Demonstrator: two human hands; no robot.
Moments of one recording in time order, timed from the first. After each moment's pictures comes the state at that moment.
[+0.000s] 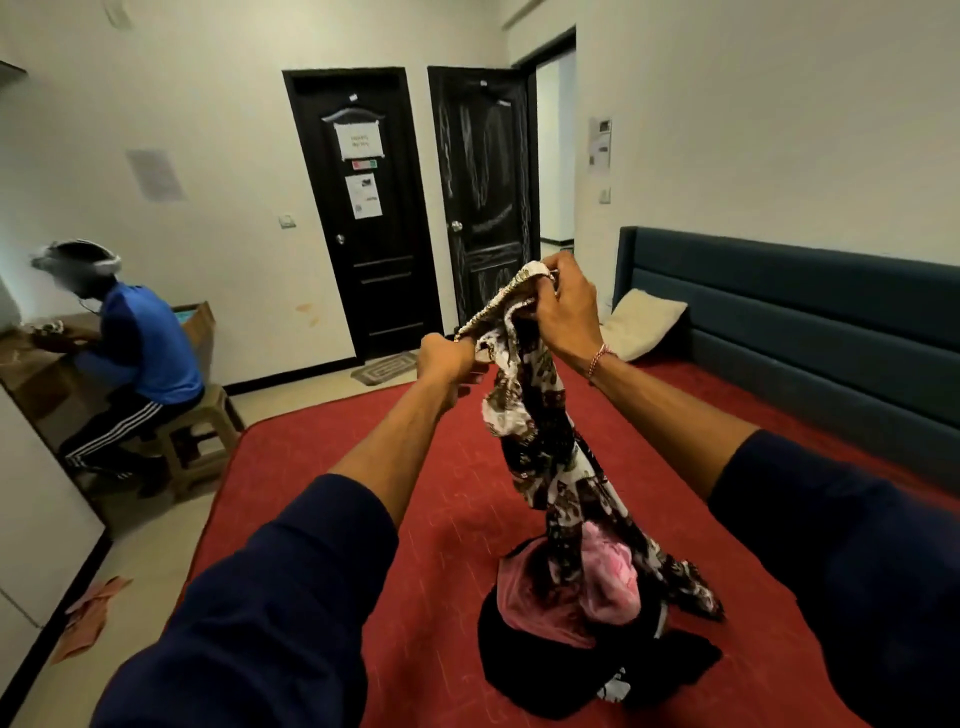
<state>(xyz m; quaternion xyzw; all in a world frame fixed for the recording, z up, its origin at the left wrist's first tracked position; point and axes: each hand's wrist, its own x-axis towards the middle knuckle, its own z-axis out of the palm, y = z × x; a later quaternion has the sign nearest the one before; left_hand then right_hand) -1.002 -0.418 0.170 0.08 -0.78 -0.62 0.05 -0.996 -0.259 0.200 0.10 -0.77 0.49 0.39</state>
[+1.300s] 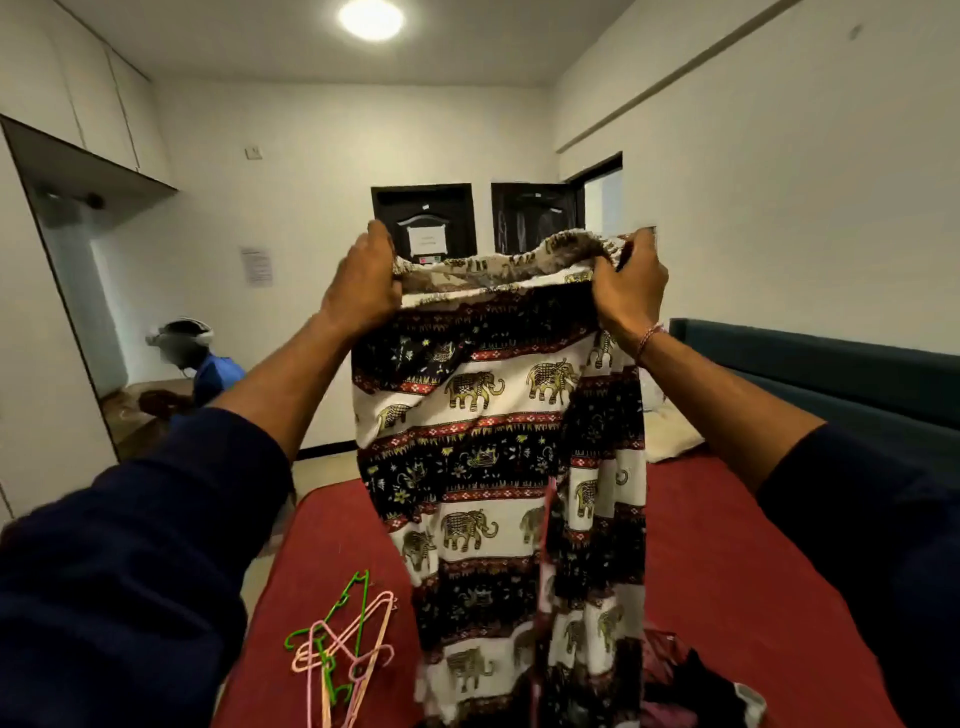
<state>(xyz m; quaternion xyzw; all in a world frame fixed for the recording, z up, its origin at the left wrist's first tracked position) -0.931 -0.604 0.373 -0.09 -0.89 -0.13 0.43 -0.946 -0.314 0.337 0.02 -0.71 0.53 0.47</state>
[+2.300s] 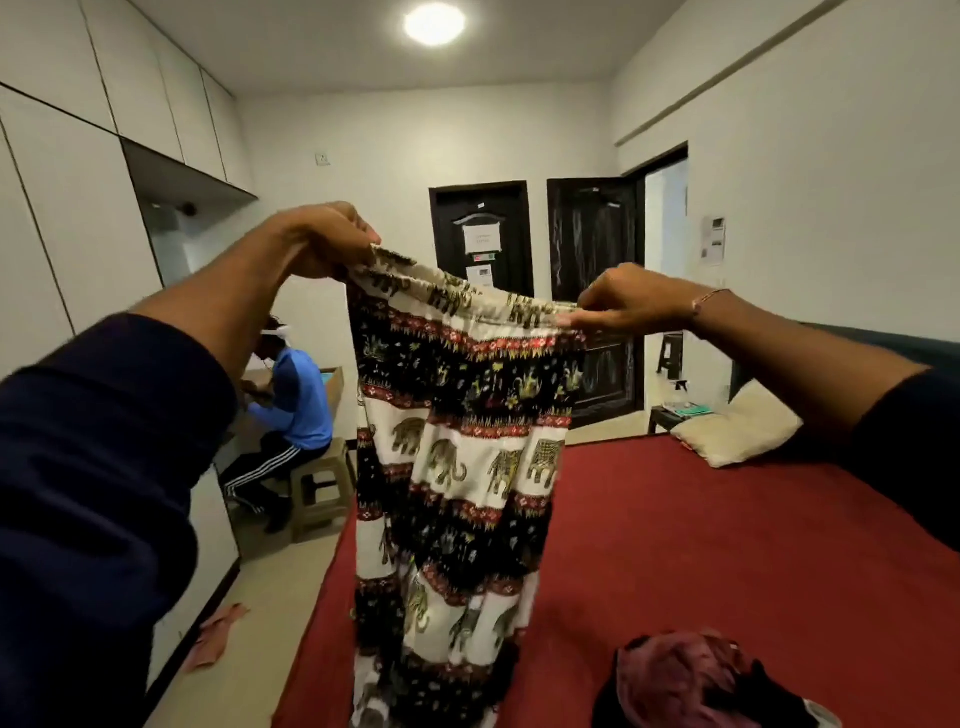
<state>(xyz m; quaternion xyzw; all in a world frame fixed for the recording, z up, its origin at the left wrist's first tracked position) -0.847 -0.687 0.451 0.02 -0.93 -0.35 0.14 -0.933 -0.342 0.360 0.37 -0.91 0.07 0.18</state>
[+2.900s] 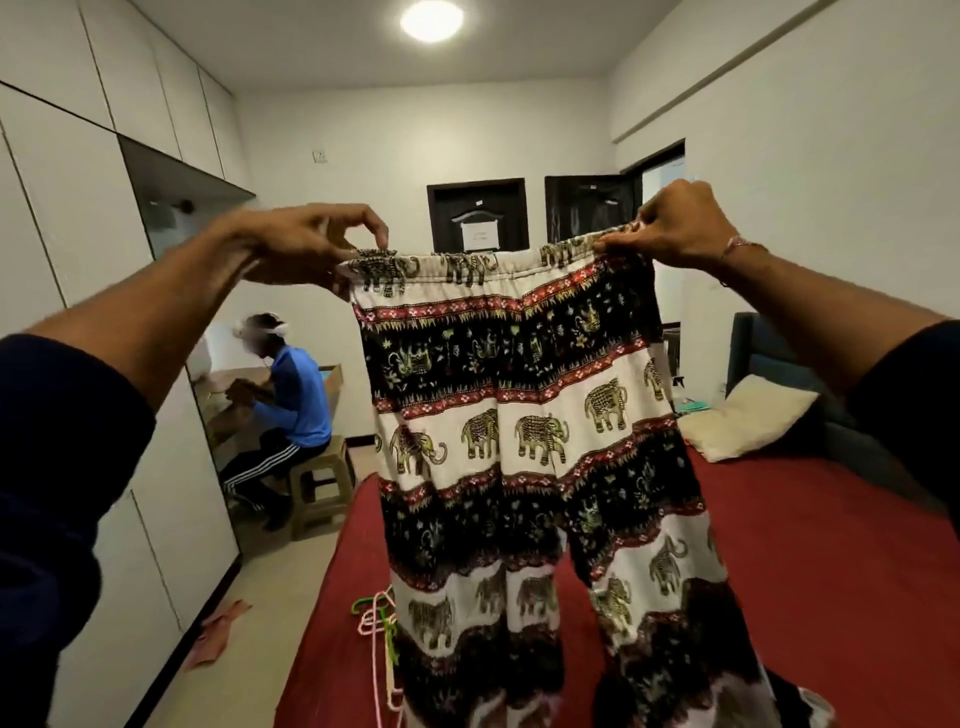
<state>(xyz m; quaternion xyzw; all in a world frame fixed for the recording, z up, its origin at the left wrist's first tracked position) -0.810 -0.724 0.444 -0.18 -0.90 -0.40 0.00 -0.922 -0.312 0.401 0.20 -0.88 0.23 0.37</state>
